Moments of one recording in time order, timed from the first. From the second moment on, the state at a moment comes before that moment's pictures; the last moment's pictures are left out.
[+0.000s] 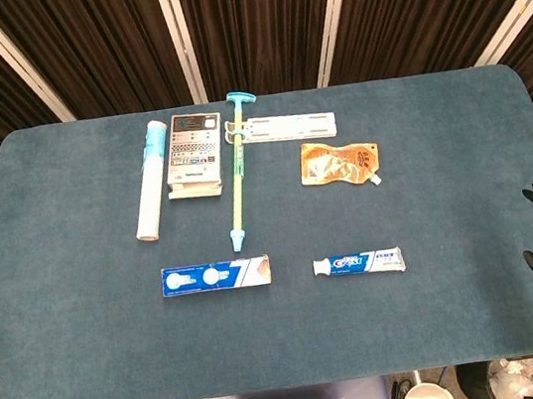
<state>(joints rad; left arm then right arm) -0.02 -0.81 -0.09 -2.01 1.38 1.54 0.07 0.14 -0.92 0.07 -1.63 -1.49 1.39 0.12</state>
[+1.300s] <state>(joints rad) -0.51 -1.47 -0.21 -1.97 0.89 1.33 0.85 0.14 -0.91 0.06 -1.61 -1.50 1.37 0.14</state>
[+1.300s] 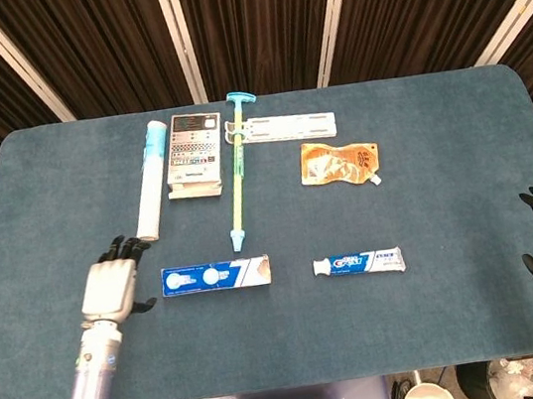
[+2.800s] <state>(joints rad) -0.69 -1.75 -0.14 -1.71 0.81 1.32 0.95 0.10 -0.94 0.04 -1.51 -1.51 1.41 0.22</state>
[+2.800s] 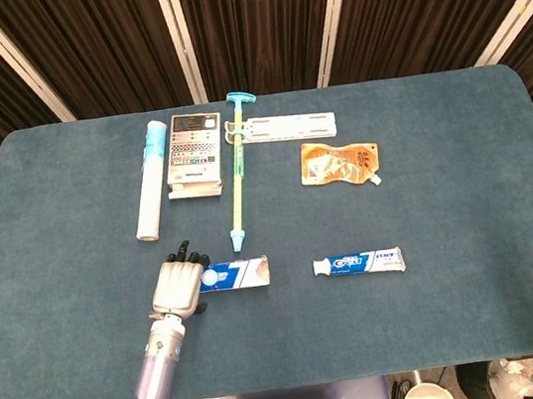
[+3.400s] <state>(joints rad) -0.69 -1.77 -0.14 -1.68 0.85 1.32 0.91 0.09 -0.95 0.03 -1.52 -1.50 1.39 0.20</state>
